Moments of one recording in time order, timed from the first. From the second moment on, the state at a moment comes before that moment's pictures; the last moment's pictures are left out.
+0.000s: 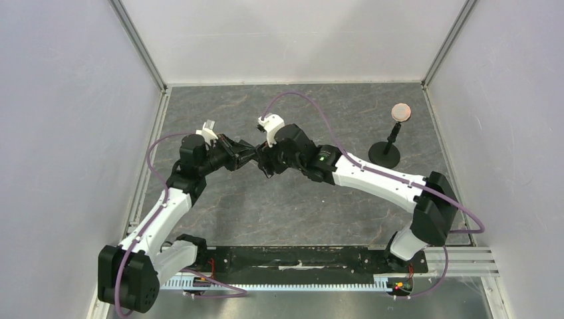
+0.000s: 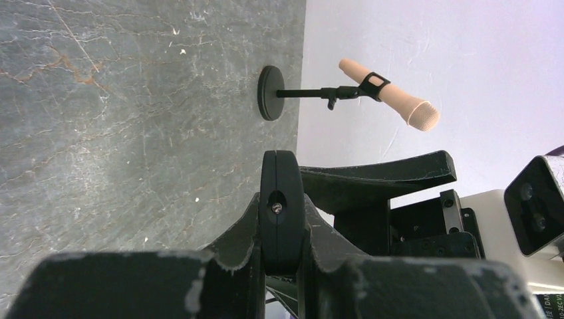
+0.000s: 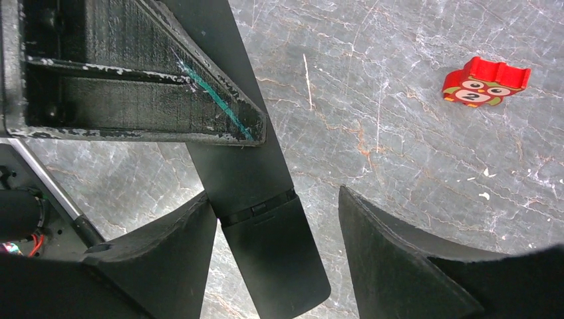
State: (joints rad) left arm -0.23 1.01 0.62 0.06 0.54 -1.17; right arm 0.97 1.61 1.33 -0.28 0.11 0.20
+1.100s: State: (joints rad) left arm -0.21 0.89 0.62 0.21 0.61 -1.31; right arm 0.74 1.19 0.86 0.18 -0.15 0.85
